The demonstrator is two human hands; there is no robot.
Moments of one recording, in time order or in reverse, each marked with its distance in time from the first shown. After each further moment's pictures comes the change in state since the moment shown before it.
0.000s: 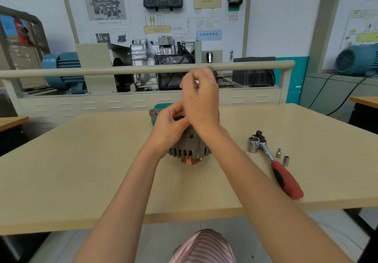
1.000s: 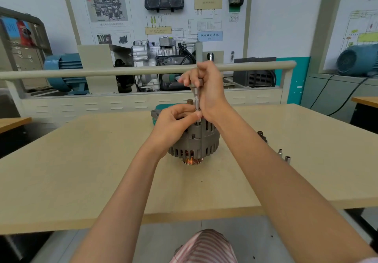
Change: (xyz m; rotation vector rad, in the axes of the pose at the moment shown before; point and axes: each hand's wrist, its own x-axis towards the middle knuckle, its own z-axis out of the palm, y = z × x) left_hand 0.001 0.005 -0.002 -0.018 -0.040 -0.065; right_hand 0.033 0.006 -0.005 0.723 -0.323 0.389
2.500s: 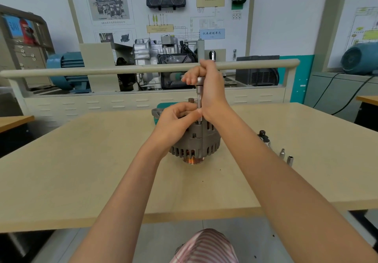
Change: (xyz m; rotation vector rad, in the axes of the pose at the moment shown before) left_hand 0.001 0.002 0.003 0.011 0.008 -0.039; right_hand 0.002 0.004 0.002 -0.074 0.113 -0.034
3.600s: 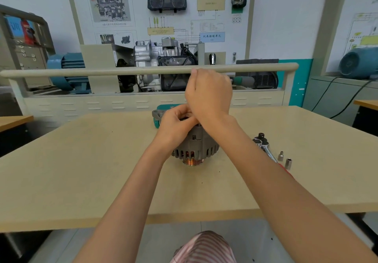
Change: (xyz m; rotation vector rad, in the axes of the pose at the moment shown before) left_hand 0.002 -0.005 0.004 0.017 0.071 0.040; right_hand -0.016 -0.002 0.003 -1.436 0.220 -0.502
